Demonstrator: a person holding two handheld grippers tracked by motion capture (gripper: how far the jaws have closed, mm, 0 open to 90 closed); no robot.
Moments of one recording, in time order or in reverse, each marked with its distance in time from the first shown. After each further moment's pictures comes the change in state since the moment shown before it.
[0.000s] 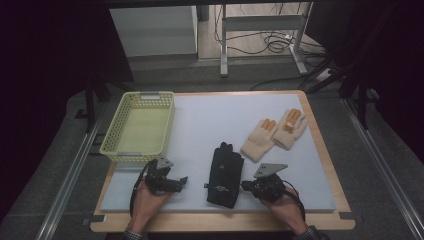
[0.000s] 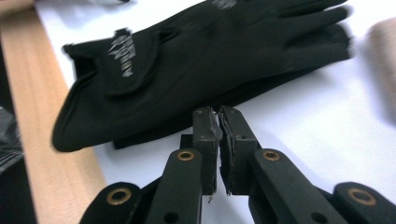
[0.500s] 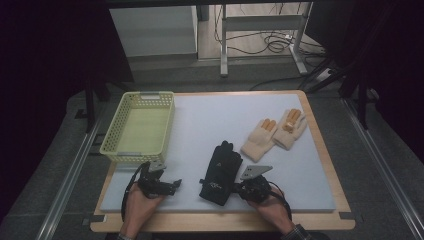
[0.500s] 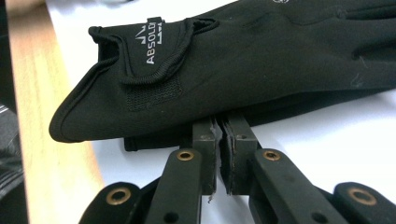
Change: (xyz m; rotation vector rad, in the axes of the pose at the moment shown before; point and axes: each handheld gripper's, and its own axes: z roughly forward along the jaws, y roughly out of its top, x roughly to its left) left arm 0.009 -0.010 -0.008 -0.002 -0.005 -0.001; right arm 0.013 0.012 0.034 -0.004 0.033 -0.024
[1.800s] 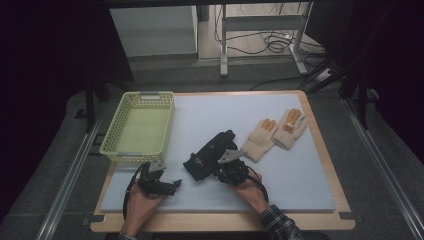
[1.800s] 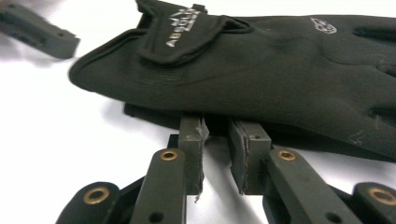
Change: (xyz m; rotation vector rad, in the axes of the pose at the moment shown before) left arm 0.000 -0.001 0.000 -0.001 0.000 0.002; right arm -0.009 0.049 0.054 -0.019 -0.089 -0.043
